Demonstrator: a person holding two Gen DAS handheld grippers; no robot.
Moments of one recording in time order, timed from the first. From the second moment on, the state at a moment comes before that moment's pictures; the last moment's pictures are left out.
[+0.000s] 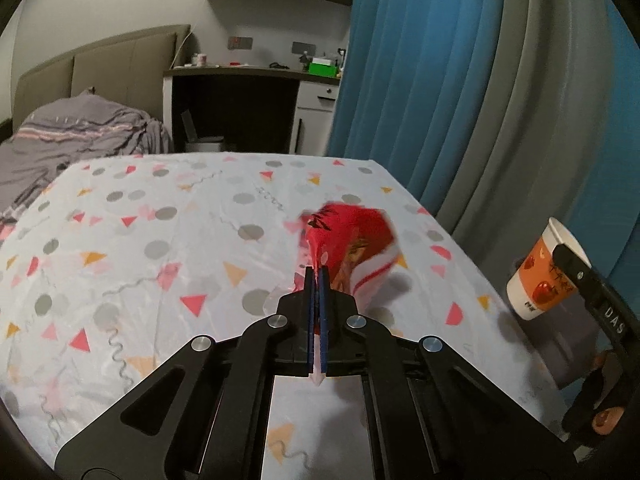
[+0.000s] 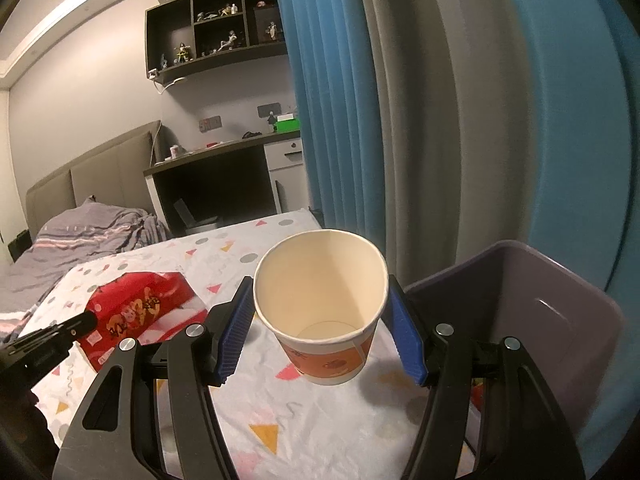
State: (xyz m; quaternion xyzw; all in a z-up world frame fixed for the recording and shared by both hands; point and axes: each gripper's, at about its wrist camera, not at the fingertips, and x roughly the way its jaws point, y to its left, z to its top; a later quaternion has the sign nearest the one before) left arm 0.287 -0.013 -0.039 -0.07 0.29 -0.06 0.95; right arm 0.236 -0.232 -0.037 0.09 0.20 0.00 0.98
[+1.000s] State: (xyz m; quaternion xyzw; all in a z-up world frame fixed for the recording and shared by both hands) left arm 0.229 -0.136 0.011 -0.04 0.22 -0.18 0.96; right arm 0.160 -0.291 -0.010 0.08 0.16 -0.04 0.98
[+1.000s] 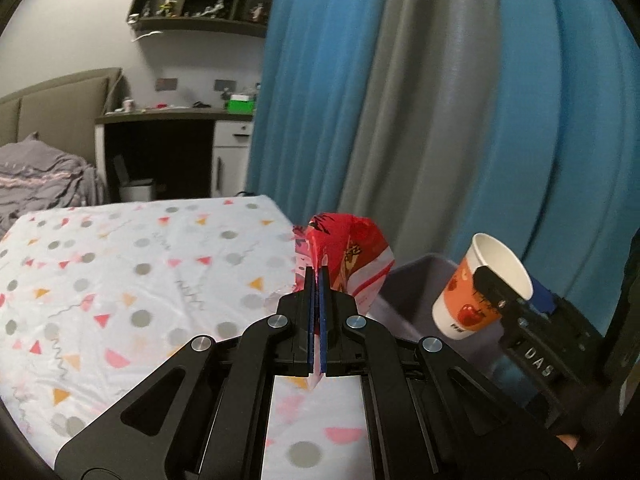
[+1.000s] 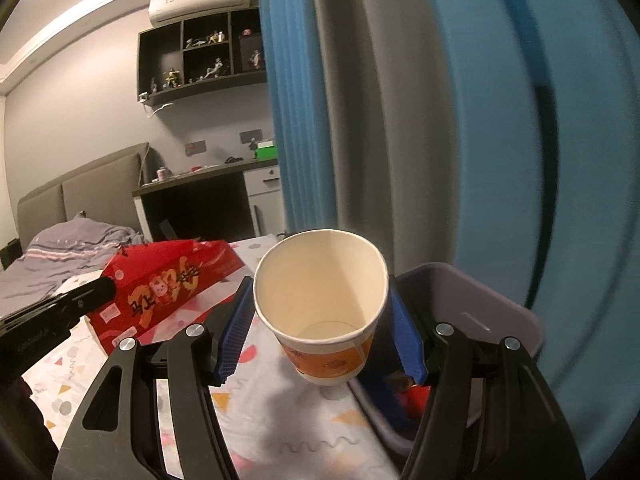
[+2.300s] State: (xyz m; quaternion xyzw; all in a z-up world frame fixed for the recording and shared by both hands) left arm 0.277 -0.265 -0.070 -0.05 0.29 -0.29 0.91; right arm 0.189 -0.377 -0.061 0.08 0.22 -0.11 0.97
